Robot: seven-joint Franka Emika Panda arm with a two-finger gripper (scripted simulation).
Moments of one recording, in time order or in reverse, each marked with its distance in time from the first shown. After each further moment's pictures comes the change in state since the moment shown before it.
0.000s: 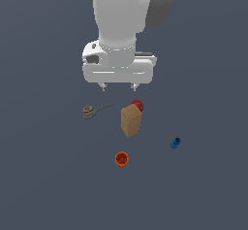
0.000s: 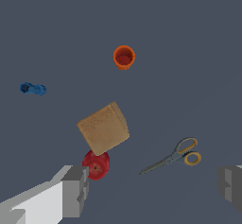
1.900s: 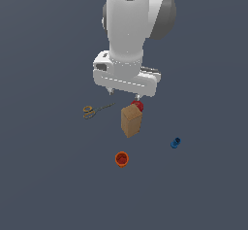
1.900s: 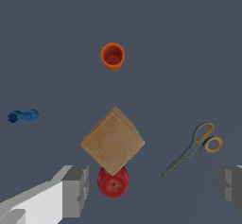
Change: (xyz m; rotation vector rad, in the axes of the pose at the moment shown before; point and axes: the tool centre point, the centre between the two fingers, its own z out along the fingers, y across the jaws) arm 0.001 -0.018 0.034 -0.015 0.015 0.259
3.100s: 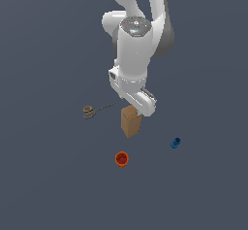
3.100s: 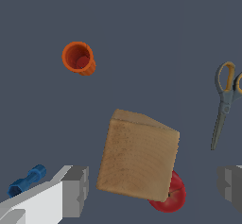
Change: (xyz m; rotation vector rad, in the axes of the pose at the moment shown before) arm -0.008 -0.024 0.061 0.024 0.004 0.577
